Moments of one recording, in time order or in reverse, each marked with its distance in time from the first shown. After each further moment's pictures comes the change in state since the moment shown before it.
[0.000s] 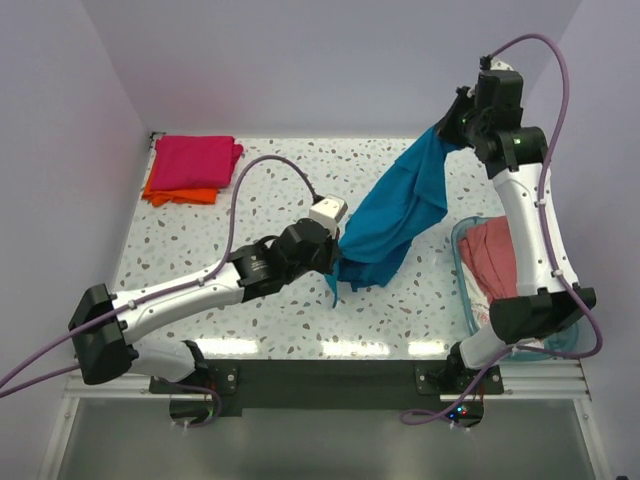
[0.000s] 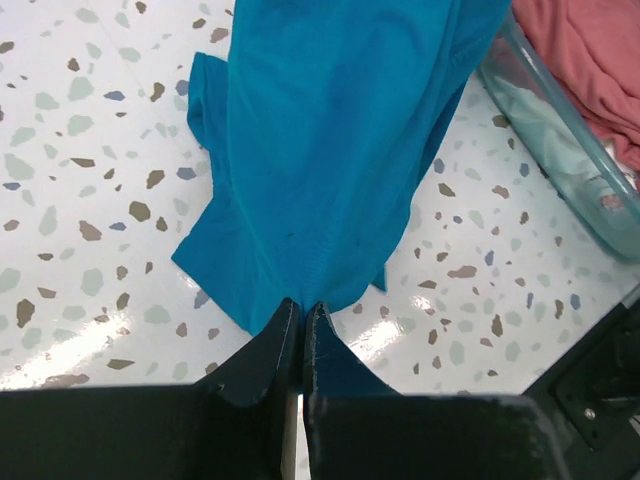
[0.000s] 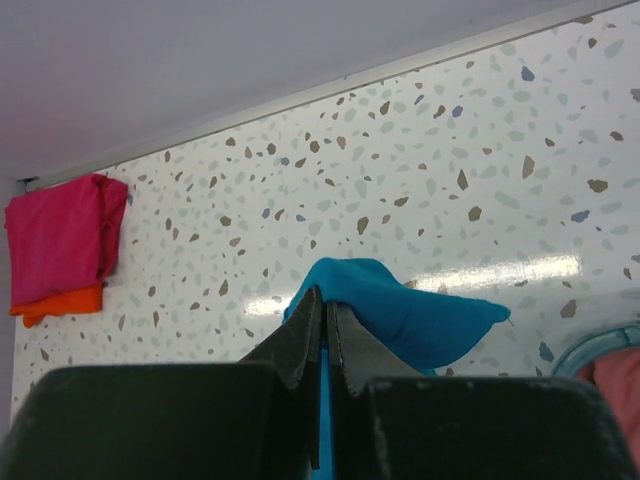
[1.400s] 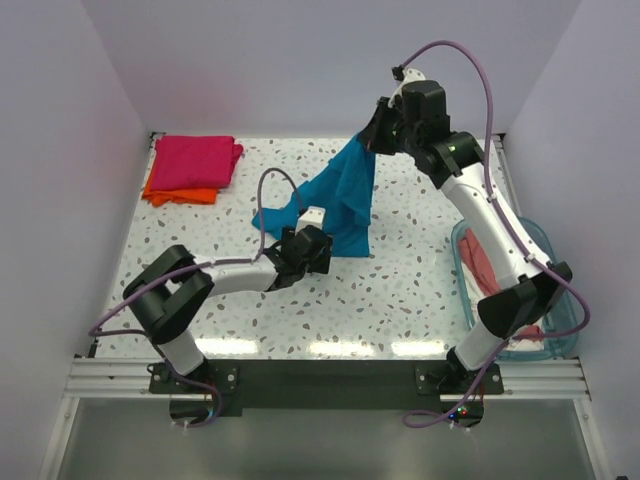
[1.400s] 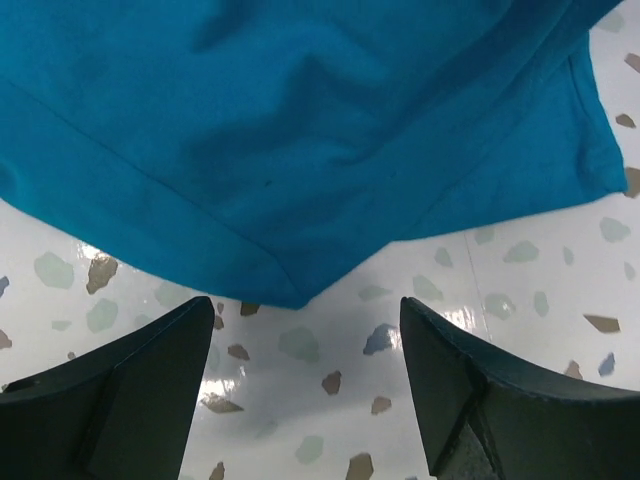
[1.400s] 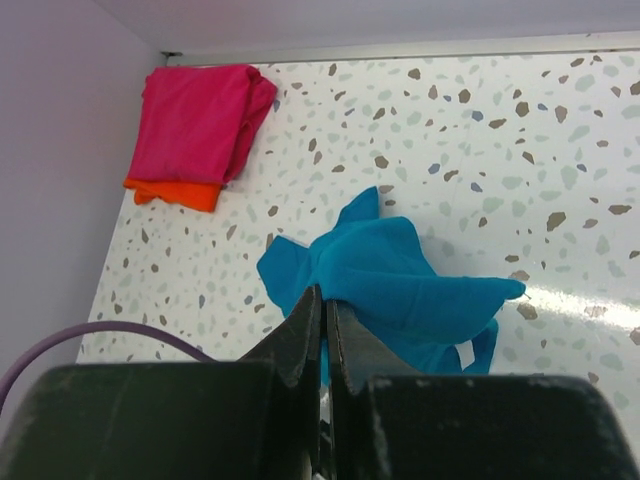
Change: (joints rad) left arm 0.180 0.318 -0.209 0.286 -0.114 -0.053; right arm 0.302 0.070 -0.026 0.171 -0.075 0.021
